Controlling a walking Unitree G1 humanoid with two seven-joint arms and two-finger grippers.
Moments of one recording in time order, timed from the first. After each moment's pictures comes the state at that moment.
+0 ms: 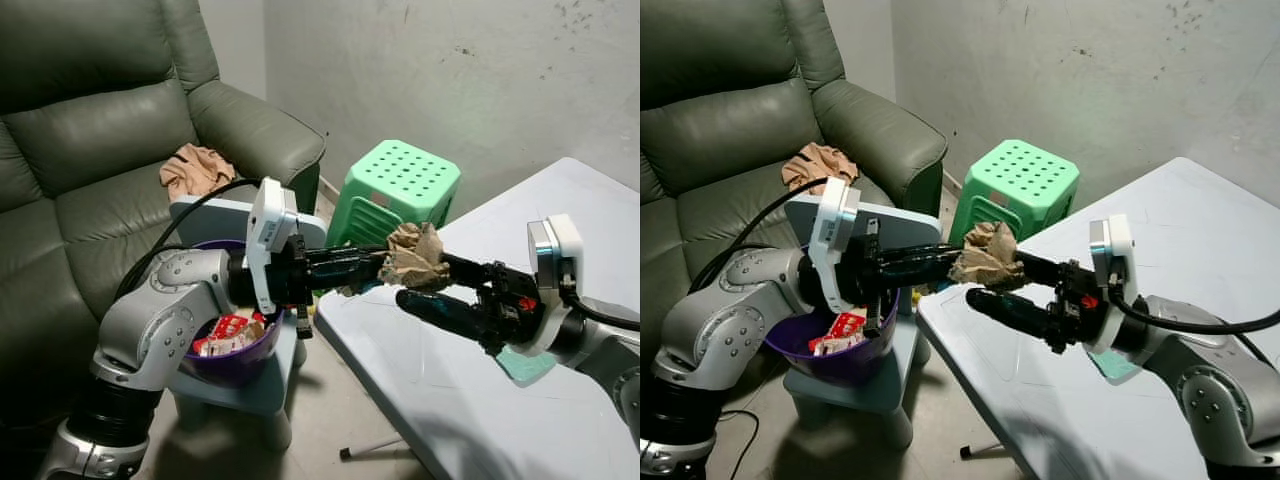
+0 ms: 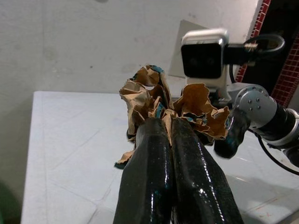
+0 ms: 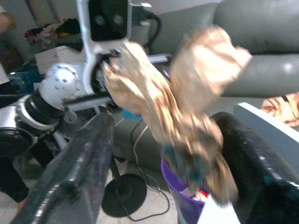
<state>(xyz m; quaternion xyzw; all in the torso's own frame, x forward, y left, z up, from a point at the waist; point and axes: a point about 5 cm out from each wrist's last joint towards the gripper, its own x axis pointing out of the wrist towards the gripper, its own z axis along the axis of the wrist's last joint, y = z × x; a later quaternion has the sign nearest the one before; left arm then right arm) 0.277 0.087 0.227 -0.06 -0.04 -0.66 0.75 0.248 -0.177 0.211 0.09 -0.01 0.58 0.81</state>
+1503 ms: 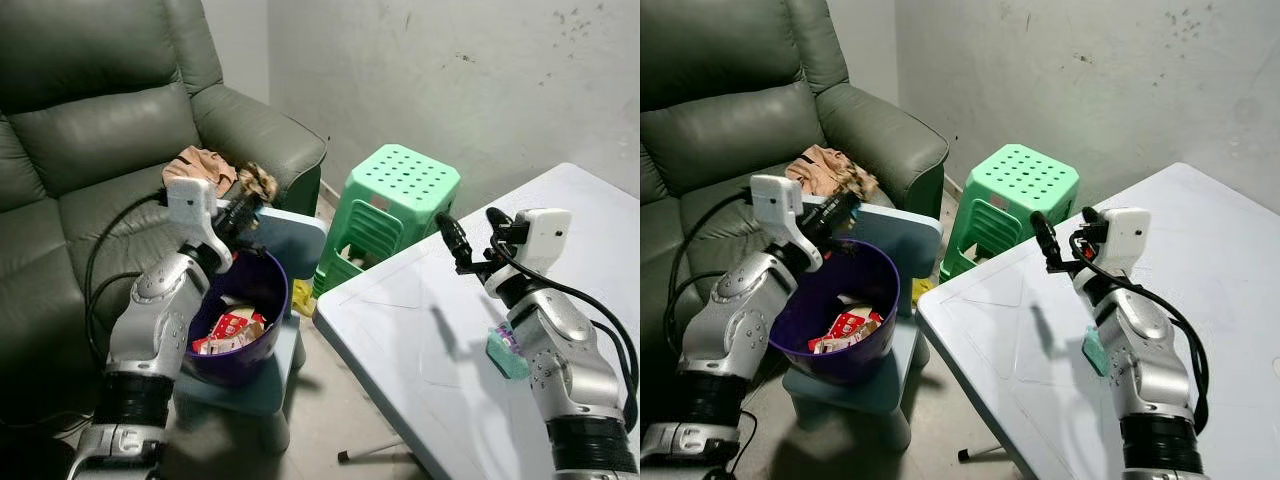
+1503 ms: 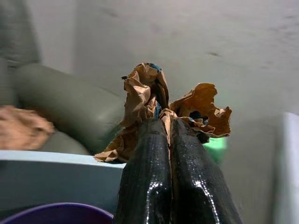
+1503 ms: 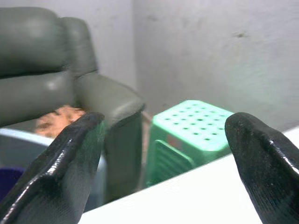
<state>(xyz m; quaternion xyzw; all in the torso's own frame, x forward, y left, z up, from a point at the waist) 0.353 0.158 0.181 -0.08 -0.05 -0.15 0.99 0.326 -0.209 0.160 0.04 -0.07 0.07 0.99</state>
